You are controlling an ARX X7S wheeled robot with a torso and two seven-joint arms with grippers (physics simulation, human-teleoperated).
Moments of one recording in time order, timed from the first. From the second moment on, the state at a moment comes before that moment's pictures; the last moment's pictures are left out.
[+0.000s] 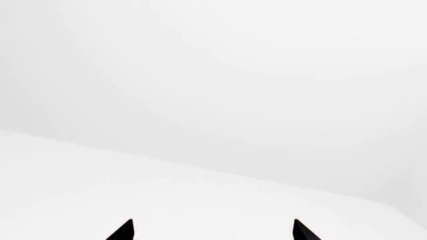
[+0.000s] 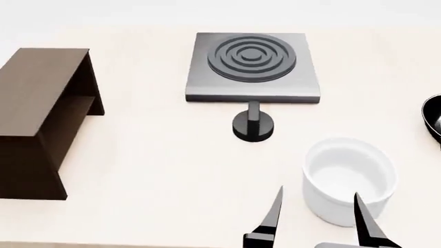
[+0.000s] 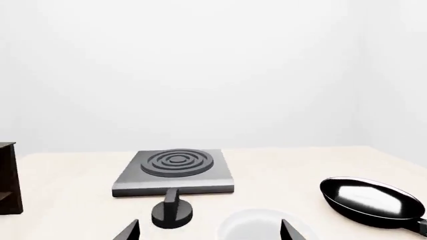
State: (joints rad) left arm 0.52 -0.09 -0.57 0.08 -0.61 0.60 -0.60; right arm 0.02 0.22 -0.15 -0.68 0.19 0.48 0.37
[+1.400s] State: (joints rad) left arm 0.53 -0.11 -0.54 0.06 -0.62 0.63 -0.62; right arm 0.01 0.27 -0.18 -0.68 0.23 0.43 0.41
